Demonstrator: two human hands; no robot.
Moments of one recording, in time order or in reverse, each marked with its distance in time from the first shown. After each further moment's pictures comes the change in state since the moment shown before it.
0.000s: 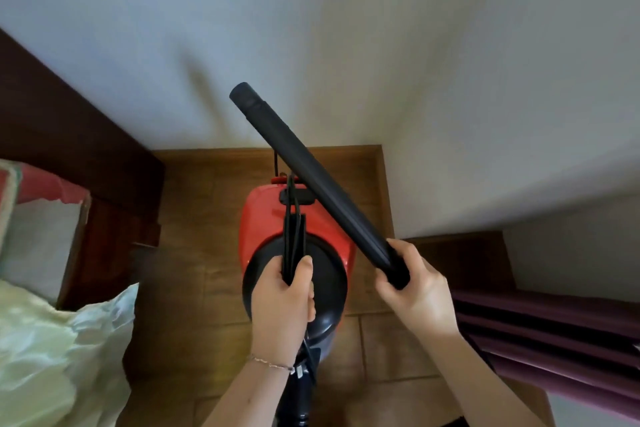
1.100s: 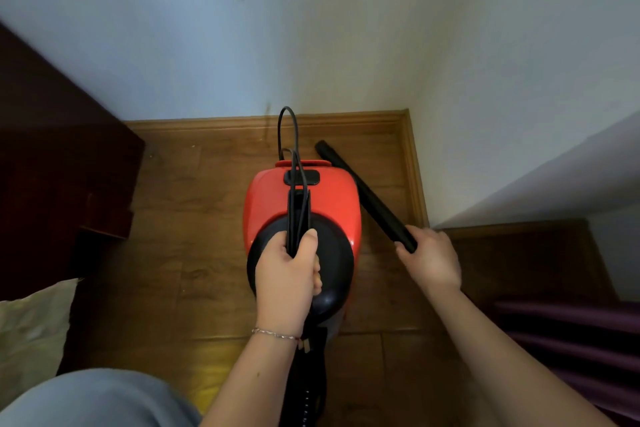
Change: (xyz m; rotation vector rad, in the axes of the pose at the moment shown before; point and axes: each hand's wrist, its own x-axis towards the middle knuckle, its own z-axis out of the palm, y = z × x) left_hand 0.104 -0.125 0.071 -0.087 0.092 0.060; right_hand 0.051 0.200 0.168 -0.260 -0.188 0.231
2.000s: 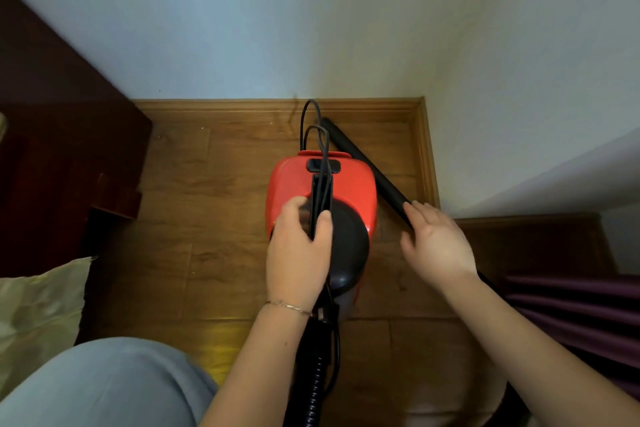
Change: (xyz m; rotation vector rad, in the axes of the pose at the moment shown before) left_hand 0.018 -0.008 -0.014 0.408 0.022 0.186; right_hand -0.025 -0.046 -0.037 -0.261 -0.081 -0.224
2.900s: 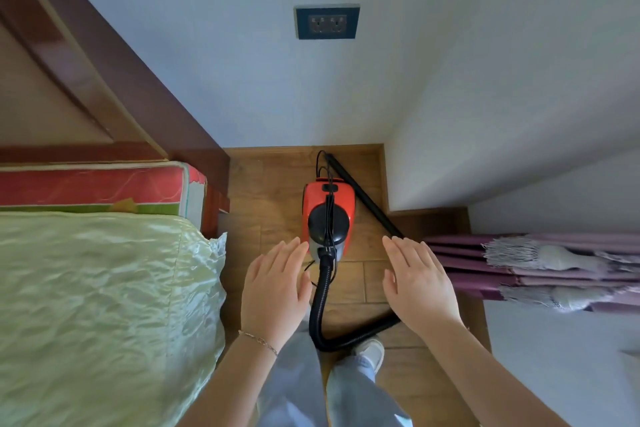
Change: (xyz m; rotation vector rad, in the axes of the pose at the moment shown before) left_hand -0.233 0.230 -0.311 0.778 -0.150 0.476; right_hand -0.262 -0.145 -0.396 -0.032 0.171 -0.160
